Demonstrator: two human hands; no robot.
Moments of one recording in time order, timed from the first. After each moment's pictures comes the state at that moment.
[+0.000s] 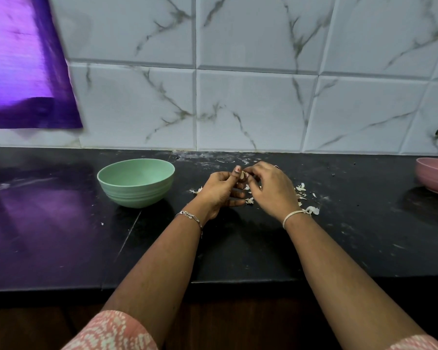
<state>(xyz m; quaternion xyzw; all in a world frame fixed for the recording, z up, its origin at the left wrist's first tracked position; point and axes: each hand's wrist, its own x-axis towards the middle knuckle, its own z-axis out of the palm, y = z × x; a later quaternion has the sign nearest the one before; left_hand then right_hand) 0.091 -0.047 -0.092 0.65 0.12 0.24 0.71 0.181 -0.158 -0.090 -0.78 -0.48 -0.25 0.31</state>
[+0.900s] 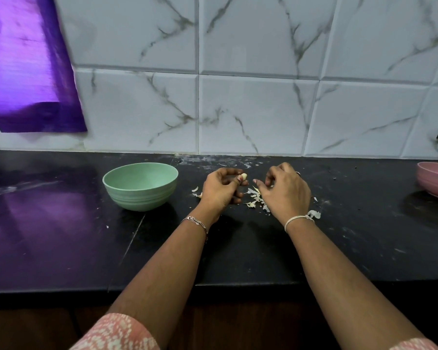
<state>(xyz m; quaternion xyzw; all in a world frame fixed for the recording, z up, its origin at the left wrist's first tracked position) 0.091 -0.048 -0.091 0.67 0.15 0.32 0.65 0.181 -0.166 -0.089 -0.85 -0.32 -0.31 0.29</state>
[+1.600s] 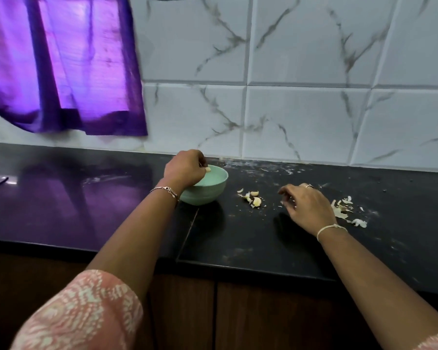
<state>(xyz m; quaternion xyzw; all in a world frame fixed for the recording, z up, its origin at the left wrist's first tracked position) -0.042 0.058 -0.031 0.87 0.37 0.30 0.14 0.160 -0.156 -0.098 -0.81 -0.50 -0.24 0.19</state>
